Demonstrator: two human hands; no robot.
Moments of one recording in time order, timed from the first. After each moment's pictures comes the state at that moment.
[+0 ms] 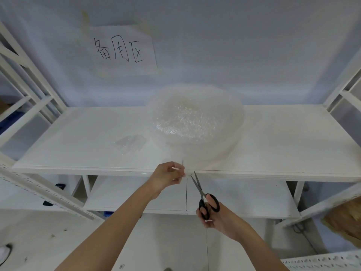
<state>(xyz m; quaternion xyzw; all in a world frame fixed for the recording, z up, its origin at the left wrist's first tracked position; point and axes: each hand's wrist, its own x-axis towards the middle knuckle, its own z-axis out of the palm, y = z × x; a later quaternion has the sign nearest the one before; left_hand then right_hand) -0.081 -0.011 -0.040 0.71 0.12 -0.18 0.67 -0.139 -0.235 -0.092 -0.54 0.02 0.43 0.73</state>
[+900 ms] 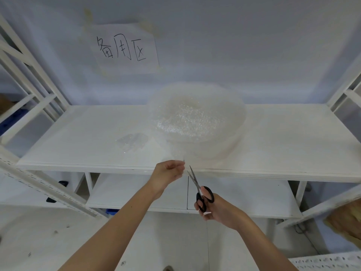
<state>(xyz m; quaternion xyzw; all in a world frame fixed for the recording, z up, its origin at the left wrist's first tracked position) -0.087 -0.016 -0.044 0.65 0.14 -0.12 0.73 -0.120 -0.226 -0.081 -0.59 0.00 0.45 0.67</state>
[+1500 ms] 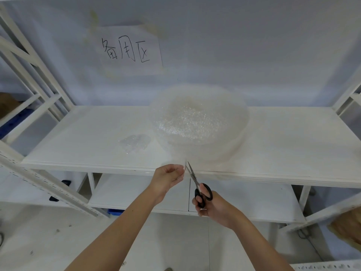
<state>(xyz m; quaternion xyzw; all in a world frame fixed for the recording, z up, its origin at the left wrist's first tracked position) -0.088 -0.014 -0.055 0.58 0.19 -0.10 0.78 -0.111 -0.211 -0.079 -0.54 0.04 0.42 0.72</state>
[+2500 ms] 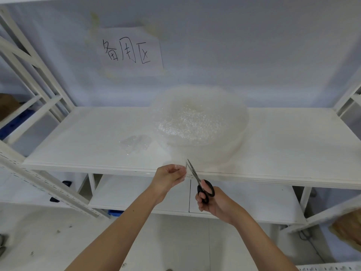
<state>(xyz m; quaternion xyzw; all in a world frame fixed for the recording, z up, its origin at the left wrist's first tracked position) -0.088 -0.016 -0.049 0.61 0.16 -0.10 0.77 -0.102 -0.211 -0.068 -0.53 0.05 0.40 0.74</state>
